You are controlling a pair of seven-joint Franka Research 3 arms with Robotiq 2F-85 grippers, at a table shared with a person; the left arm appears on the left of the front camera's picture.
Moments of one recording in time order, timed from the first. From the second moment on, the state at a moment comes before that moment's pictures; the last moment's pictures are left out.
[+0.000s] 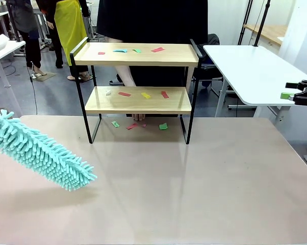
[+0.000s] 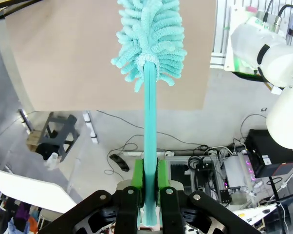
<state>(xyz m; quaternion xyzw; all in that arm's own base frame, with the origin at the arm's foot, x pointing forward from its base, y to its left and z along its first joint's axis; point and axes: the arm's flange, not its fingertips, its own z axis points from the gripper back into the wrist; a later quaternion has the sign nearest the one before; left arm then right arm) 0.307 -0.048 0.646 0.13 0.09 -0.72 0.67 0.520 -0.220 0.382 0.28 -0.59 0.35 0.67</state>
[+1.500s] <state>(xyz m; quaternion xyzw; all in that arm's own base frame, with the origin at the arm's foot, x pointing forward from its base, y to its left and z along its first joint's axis) 0.299 -0.073 0.642 0.05 0.04 -0.65 0.75 0.520 -0.220 0.382 0.28 -0.59 0.35 0.67</state>
